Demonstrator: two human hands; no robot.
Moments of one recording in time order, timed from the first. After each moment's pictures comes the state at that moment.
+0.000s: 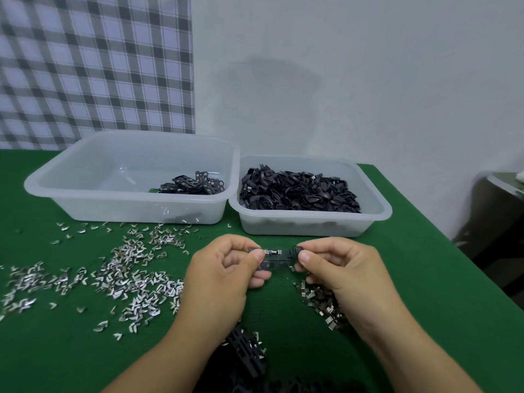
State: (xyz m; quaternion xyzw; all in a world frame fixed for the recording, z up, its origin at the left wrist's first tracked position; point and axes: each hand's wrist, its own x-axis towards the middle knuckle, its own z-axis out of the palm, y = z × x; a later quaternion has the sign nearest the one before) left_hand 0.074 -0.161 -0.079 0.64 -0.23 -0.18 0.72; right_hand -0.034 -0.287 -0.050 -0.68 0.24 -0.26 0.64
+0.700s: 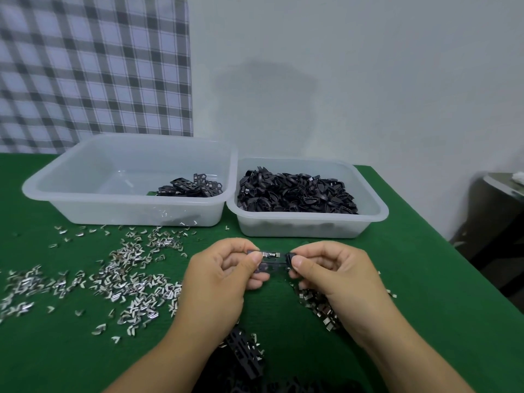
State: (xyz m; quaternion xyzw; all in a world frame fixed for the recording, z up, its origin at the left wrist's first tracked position) left_hand 0.075 -0.161 -0.081 0.64 -0.25 -0.17 0.71; right_hand -0.033 -0.286 -0.054 -0.68 0.23 -0.23 0.65
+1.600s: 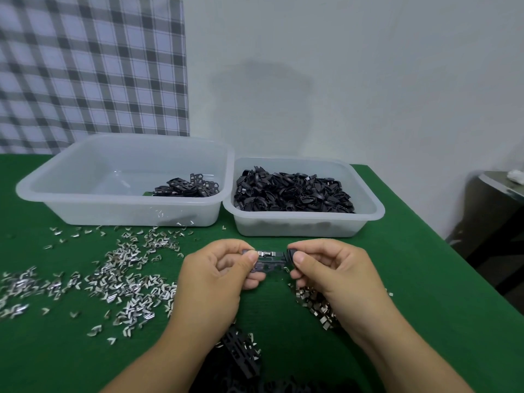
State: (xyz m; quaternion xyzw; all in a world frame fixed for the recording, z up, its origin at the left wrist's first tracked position) left_hand 0.073 -0.160 -0.078 0.65 -0.22 -0.17 0.71; right_hand -0.035 -0.285 -0.053 -0.67 0.22 -0.25 0.67
